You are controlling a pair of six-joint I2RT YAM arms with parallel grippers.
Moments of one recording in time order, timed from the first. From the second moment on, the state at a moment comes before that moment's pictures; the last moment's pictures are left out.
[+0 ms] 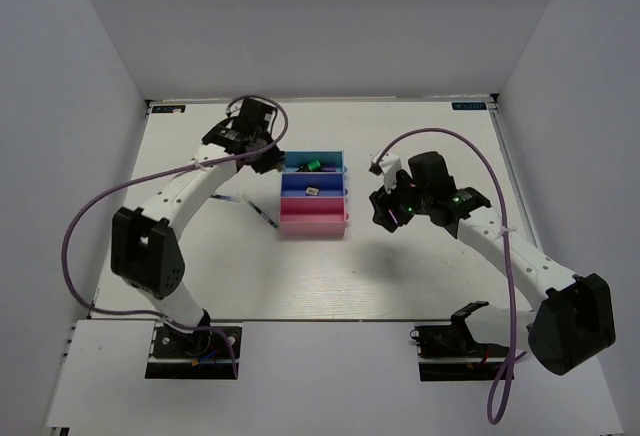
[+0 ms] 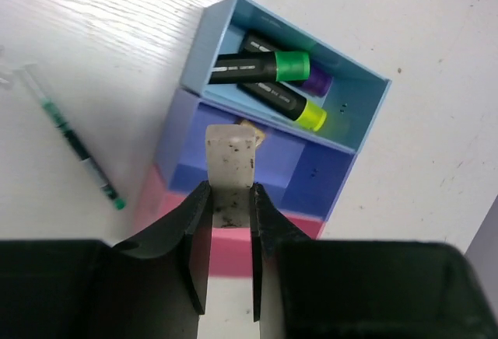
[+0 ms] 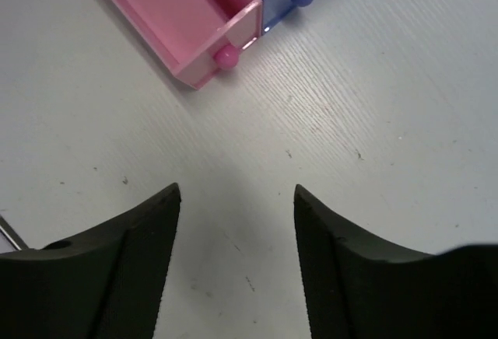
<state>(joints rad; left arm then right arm) -0.43 1.62 1.45 -0.71 -0.14 -0.86 0.51 1.20 0.89 -0.48 -0.33 -0.29</state>
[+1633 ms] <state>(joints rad) -0.19 1.53 1.13 -0.77 -0.27 -1.05 0.39 1.20 0.89 -0.48 -0.45 -0.27</state>
